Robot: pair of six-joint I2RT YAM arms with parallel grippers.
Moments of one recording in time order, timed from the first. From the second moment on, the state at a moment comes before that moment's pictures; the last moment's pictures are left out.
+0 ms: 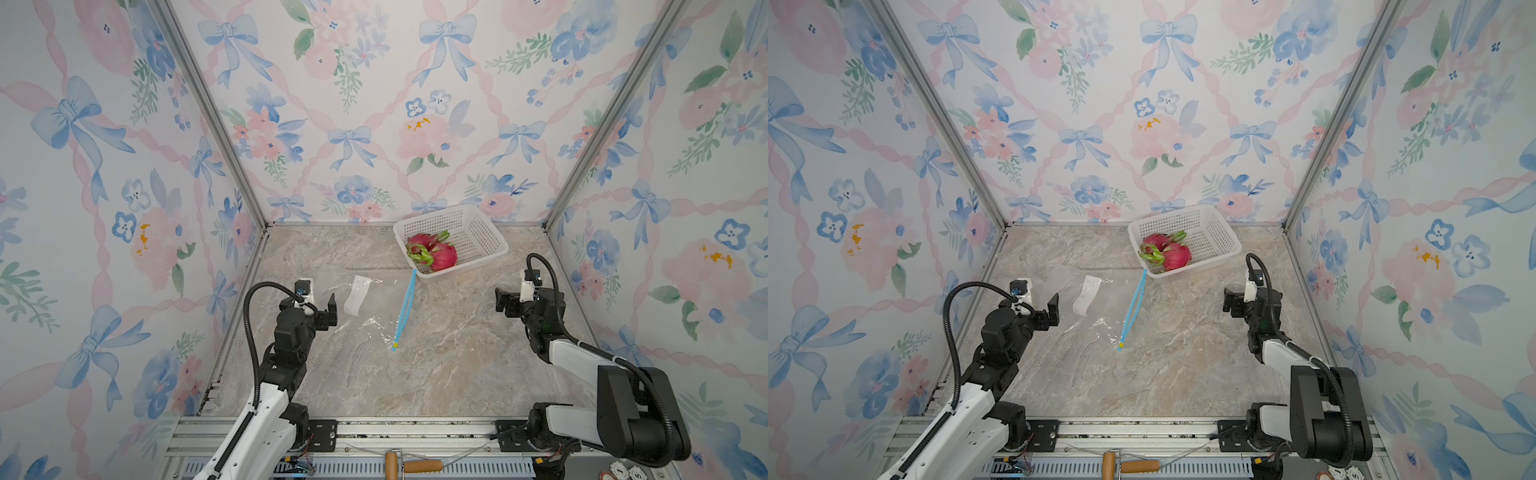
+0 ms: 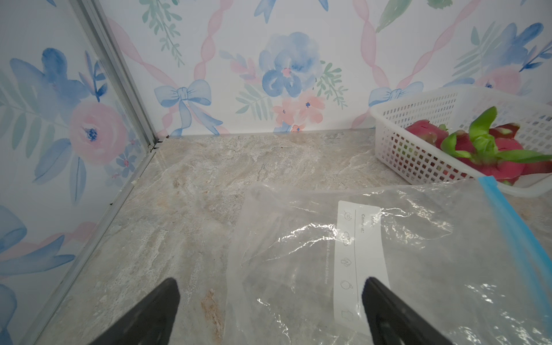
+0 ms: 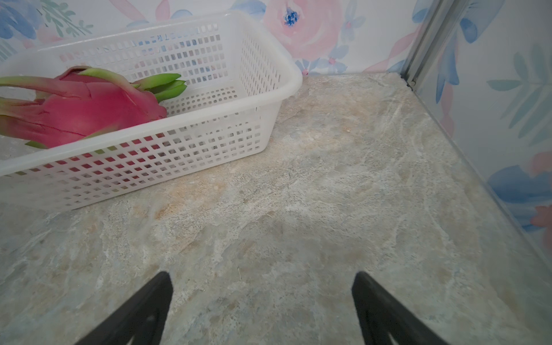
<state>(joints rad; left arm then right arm) -0.19 0.71 0.35 0.09 -0.17 -0.03 -0.03 1.32 0.41 0.49 -0.09 0.01</state>
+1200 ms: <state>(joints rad) -0.09 1.48 0.42 0.62 -0.07 0.10 0.03 1.54 0.34 0.85 -0.07 -0.05</state>
